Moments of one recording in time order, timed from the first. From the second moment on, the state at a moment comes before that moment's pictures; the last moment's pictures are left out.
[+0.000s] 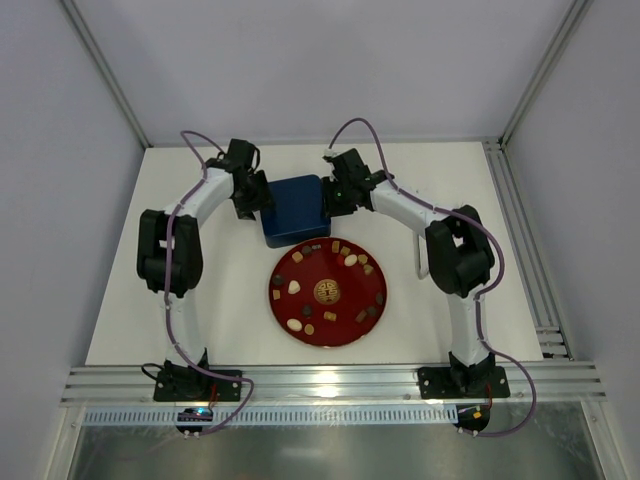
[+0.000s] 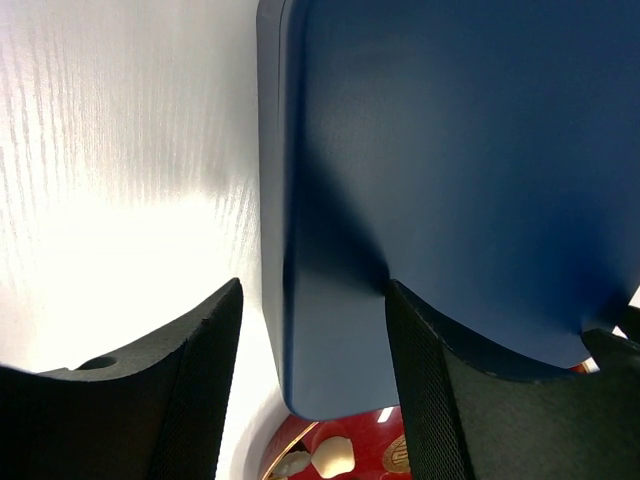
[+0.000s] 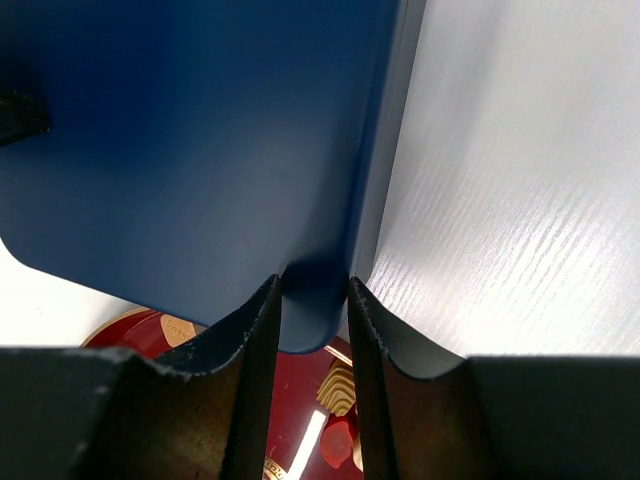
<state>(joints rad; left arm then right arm) -0.23 2.03 1.62 -0.74 0.07 -0.55 0.55 2.09 1.66 -0.45 -0.11 0.32</state>
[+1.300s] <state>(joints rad) -0.20 1.24 1.32 -0.71 0.11 -0.42 0.44 1.20 1.22 -0.38 0.01 0.36</state>
